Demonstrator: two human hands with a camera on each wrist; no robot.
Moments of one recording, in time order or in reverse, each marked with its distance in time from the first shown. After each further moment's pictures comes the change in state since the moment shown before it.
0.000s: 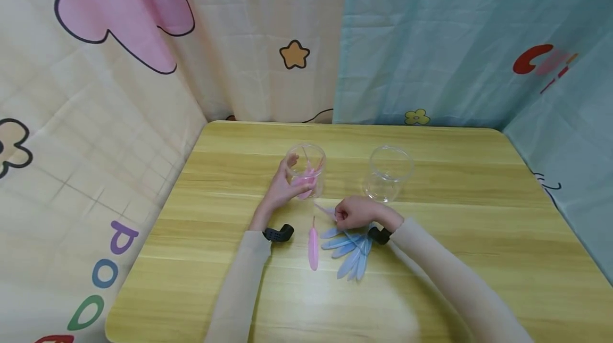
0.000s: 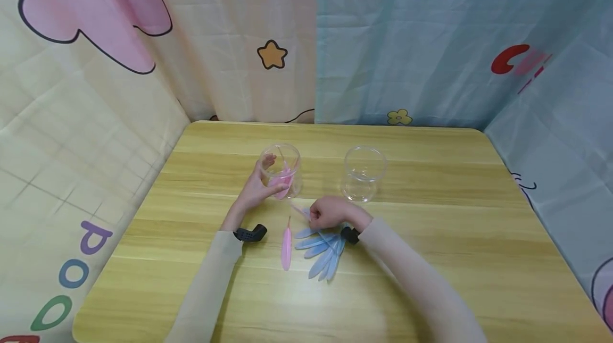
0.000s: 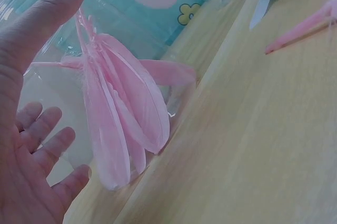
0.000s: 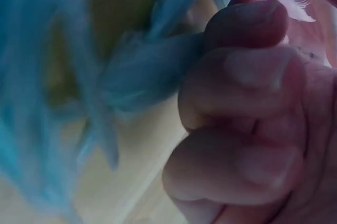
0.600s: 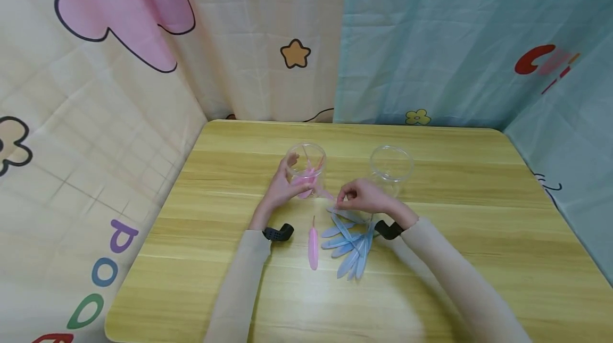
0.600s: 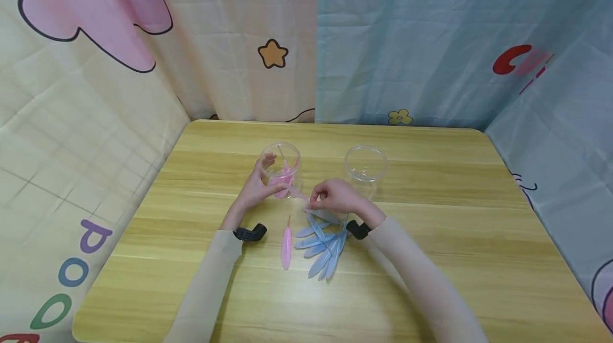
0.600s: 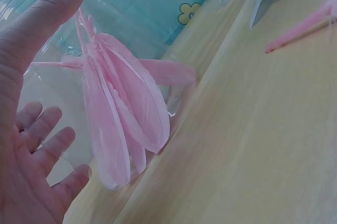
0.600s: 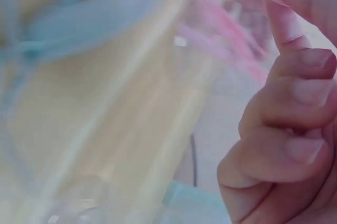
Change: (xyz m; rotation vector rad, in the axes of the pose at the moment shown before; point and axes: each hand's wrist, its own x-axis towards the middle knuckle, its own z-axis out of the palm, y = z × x) left_hand 0.000 0.000 -0.002 0.024 -0.001 0.001; right_hand -0.013 -0.007 -0.027 0.199 0.277 -0.040
